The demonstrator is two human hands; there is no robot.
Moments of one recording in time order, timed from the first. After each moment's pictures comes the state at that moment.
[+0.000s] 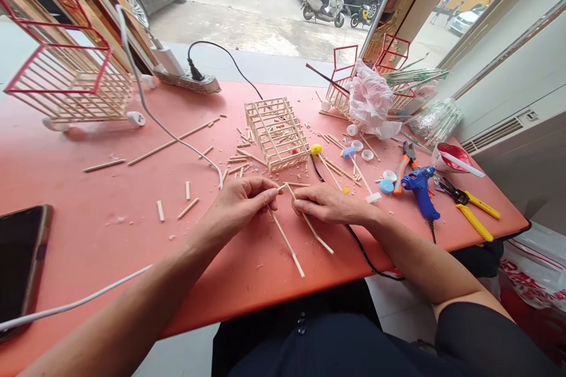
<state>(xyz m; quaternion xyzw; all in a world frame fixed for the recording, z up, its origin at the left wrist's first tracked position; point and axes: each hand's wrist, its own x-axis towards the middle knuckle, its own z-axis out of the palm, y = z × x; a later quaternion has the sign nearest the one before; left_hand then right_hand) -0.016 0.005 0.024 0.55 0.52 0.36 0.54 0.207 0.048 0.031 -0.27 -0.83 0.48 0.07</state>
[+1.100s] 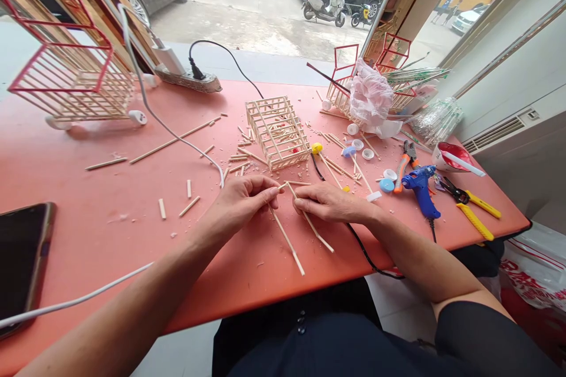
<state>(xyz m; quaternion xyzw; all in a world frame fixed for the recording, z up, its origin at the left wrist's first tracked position) -0.017 0.005 0.023 0.55 0.52 0.36 0.54 0.206 0.048 0.033 -0.27 -0.84 0.46 0.06</state>
